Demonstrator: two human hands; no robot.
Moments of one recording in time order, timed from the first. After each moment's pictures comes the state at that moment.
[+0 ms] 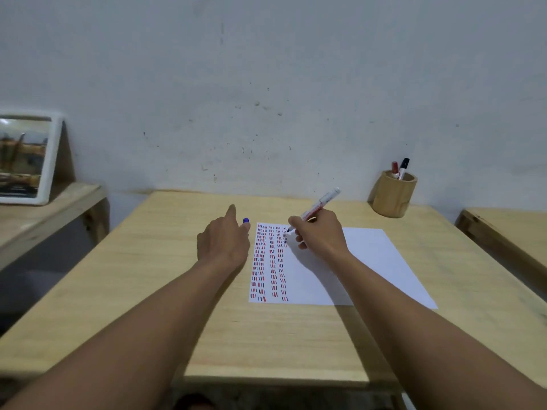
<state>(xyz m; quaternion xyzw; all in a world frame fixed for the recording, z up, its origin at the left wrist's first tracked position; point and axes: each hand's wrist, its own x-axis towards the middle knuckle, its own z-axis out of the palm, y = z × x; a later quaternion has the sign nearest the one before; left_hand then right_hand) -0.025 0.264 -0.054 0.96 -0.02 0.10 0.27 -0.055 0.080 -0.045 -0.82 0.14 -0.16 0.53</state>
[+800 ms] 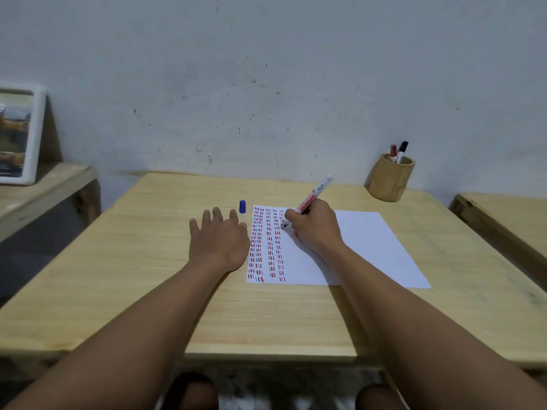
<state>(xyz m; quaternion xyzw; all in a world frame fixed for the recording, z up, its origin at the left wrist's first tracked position) -0.043 0.274 -0.078 0.99 -0.07 0.01 0.10 -0.061 0.085 -0.061 -0.87 0.13 -0.16 0.45</state>
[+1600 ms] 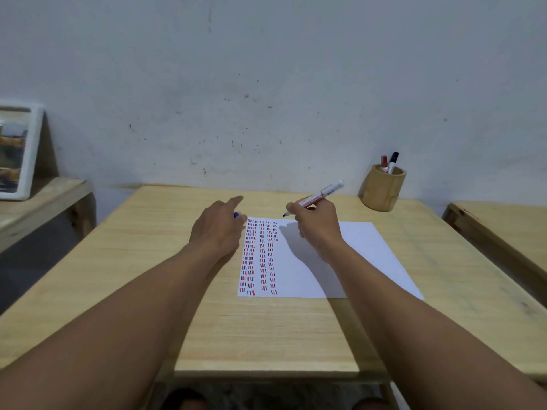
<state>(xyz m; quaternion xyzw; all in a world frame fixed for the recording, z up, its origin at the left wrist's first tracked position) -0.013 0.265 -0.049 0.96 -0.11 0.08 0.25 -0.054 0.074 -0.040 -0.76 0.15 -0.18 0.60</state>
